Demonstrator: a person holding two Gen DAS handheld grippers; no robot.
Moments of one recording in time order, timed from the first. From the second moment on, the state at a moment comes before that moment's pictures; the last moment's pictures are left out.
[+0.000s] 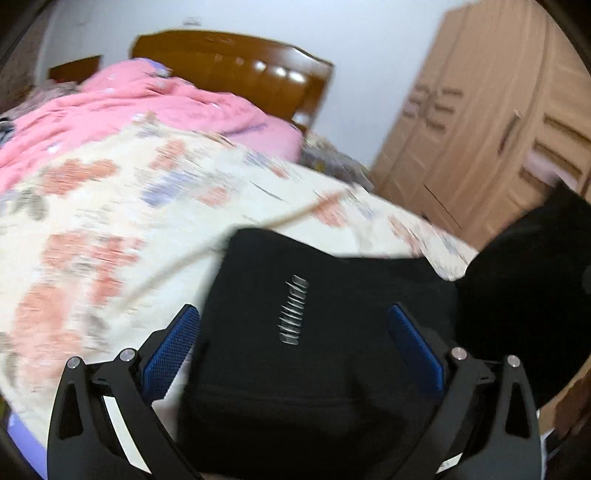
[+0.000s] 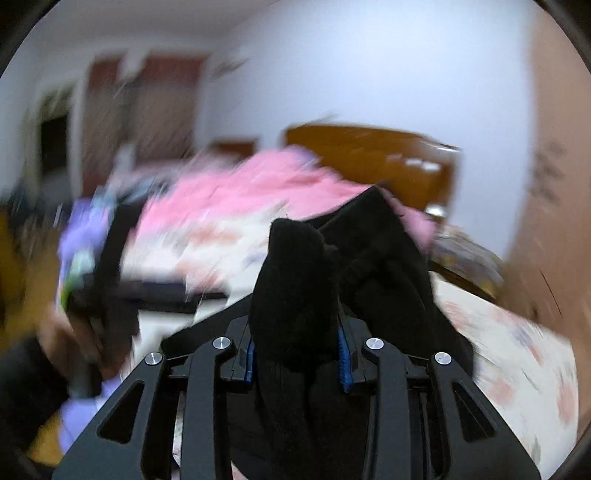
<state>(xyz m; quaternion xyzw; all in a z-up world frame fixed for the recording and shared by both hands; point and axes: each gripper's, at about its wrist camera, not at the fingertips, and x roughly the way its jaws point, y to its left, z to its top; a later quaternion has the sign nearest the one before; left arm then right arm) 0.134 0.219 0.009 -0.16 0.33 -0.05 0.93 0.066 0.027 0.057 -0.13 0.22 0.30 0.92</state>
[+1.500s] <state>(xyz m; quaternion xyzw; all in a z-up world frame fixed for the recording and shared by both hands) 0.100 0.201 -0.026 -0.23 0.47 -0.17 0.83 0.104 -0.161 -0.023 0.12 0.35 0.28 0.89</state>
